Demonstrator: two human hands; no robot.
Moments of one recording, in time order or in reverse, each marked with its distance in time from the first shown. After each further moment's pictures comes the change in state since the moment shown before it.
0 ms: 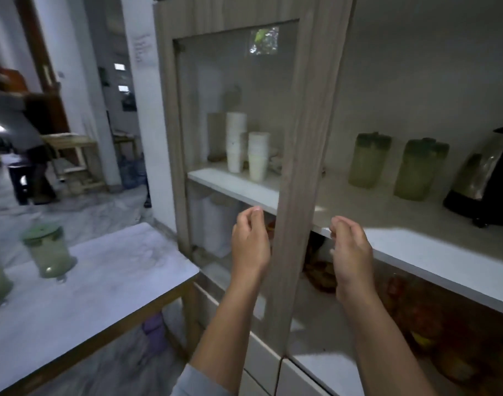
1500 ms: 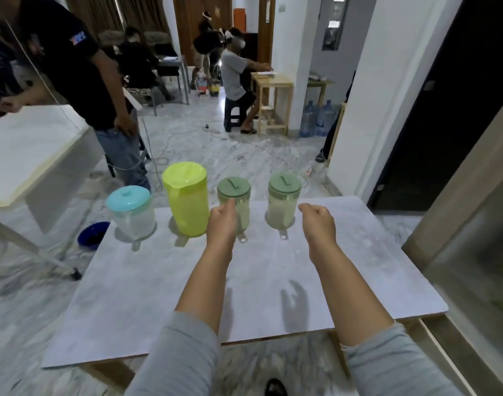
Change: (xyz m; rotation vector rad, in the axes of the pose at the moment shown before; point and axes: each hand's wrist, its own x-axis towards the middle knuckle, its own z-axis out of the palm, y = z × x) left_hand 0.183 -0.154 -0.572 -0.010 0.781 -0.451; right_hand -0.200 0.117 0.587 -0.210 -0.788 0.370
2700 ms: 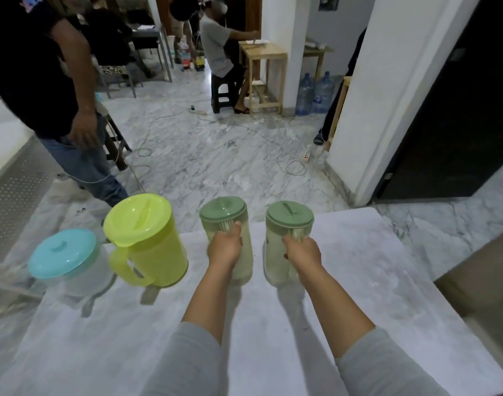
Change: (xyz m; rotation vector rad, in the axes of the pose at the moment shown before) left_hand 0.194 -0.007 0.100 0.345 -0.036 -0.107; right_hand 0.209 0.041 0.080 -0.304 -0.087 0.230
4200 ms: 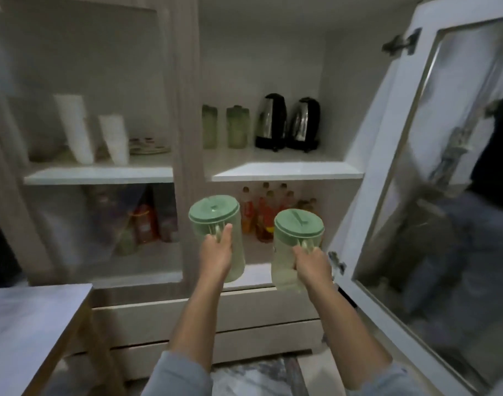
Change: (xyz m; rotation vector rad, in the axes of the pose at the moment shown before) left_hand -0.674 -0.138 0.085 0.157 -1.321 0.729; right_hand -0.640 0.356 -0.319 0.463 1.489 0.335
